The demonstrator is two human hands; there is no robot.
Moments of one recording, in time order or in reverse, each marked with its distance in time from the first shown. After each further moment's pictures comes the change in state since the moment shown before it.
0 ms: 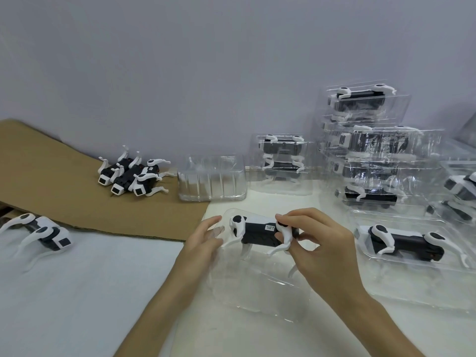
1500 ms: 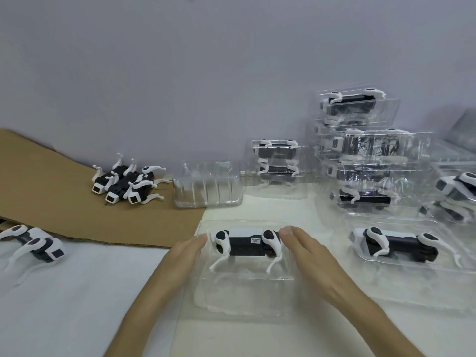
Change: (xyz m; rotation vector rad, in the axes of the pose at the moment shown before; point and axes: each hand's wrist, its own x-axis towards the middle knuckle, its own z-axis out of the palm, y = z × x) left_hand 0.010 0.000 -0.025 0.295 0.085 -0.094; right_hand 0.000 0.005 -0.002 0.072 -0.479 0.854
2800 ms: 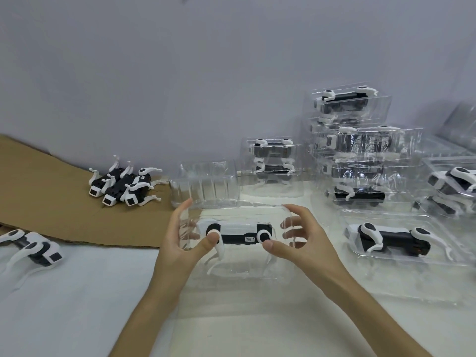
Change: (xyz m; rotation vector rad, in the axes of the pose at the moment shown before) left_hand -0.008 0.002 0.008 -0.298 0.034 0.460; right_hand 0.003 -0.004 -0.001 0.333 0.128 -0.242
